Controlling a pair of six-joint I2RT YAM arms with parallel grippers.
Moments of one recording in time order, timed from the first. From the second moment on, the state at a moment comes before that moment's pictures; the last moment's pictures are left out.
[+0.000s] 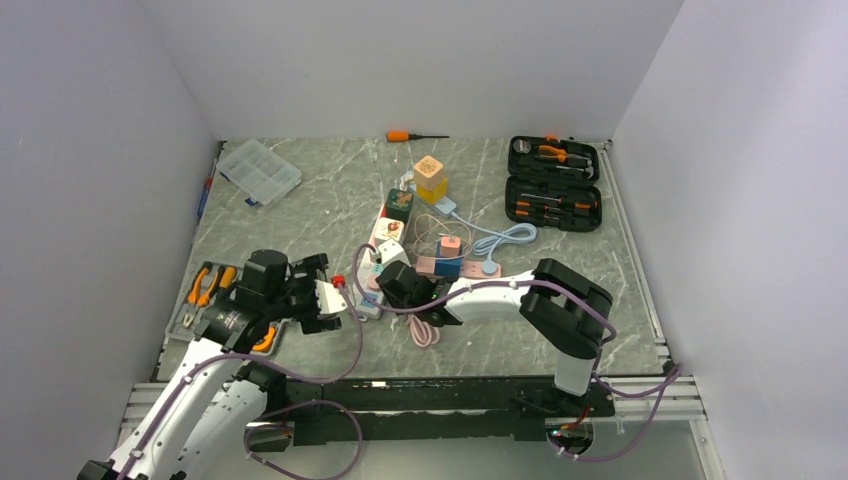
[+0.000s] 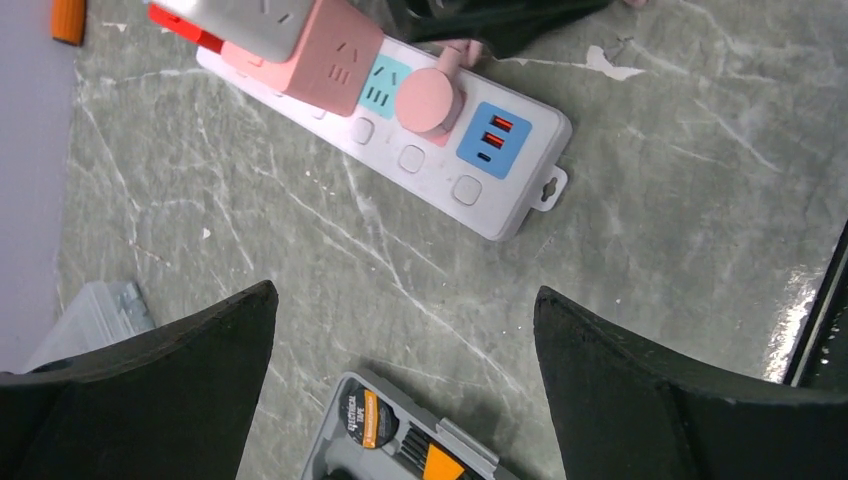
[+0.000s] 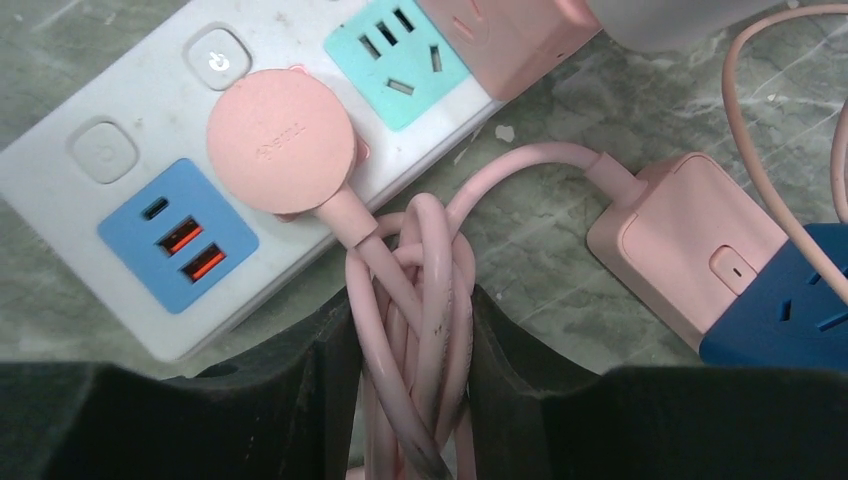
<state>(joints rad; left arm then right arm) -0.37 0.64 0.64 -0.68 0.42 0.93 1.10 1.82 0.97 0.04 0.39 0.30</state>
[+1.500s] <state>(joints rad) -0.62 0.64 0.22 -0.15 0.36 1.24 0.86 1.53 0.90 -0.01 -0.19 0.47</state>
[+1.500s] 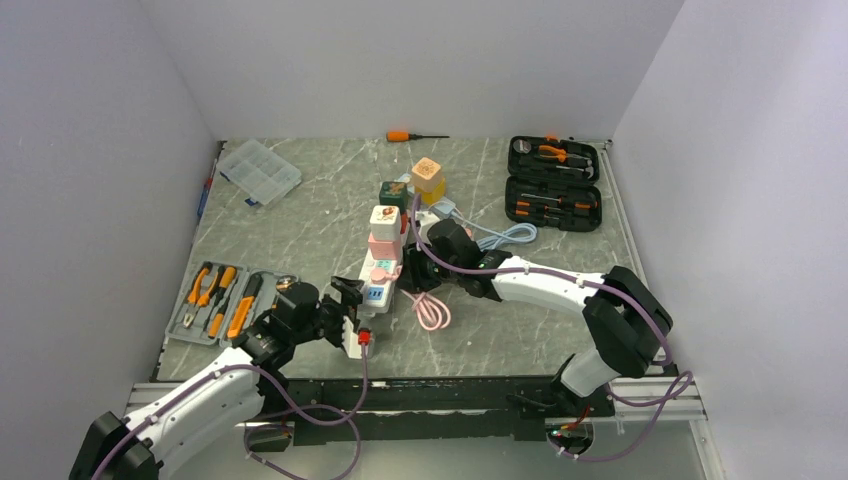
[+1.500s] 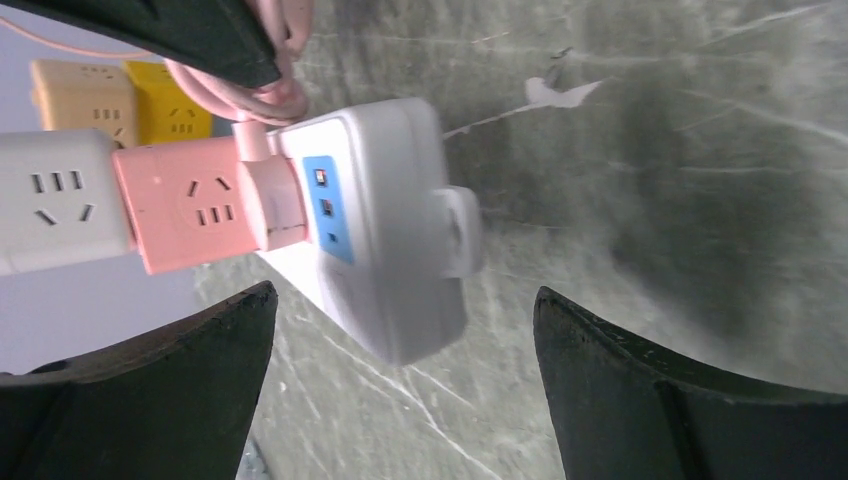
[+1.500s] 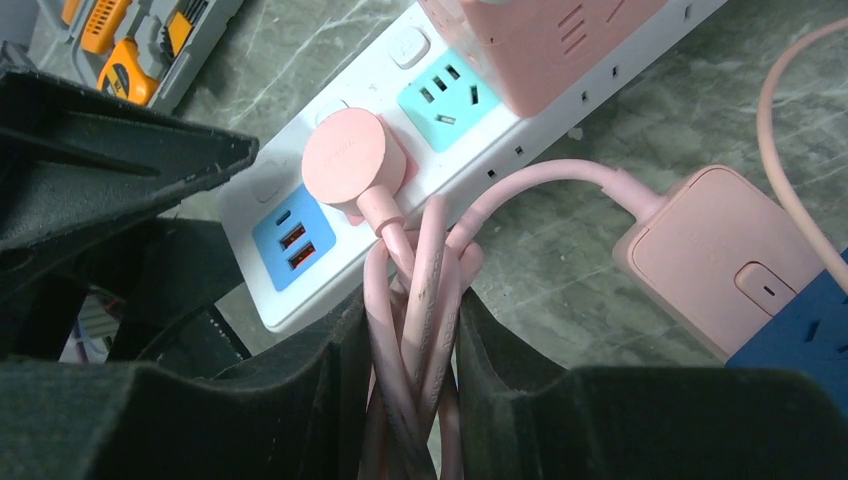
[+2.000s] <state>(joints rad) -0.67 0.81 0.22 0.12 0.26 1.31 0.82 1.53 0.90 0.00 -0.25 0.39</state>
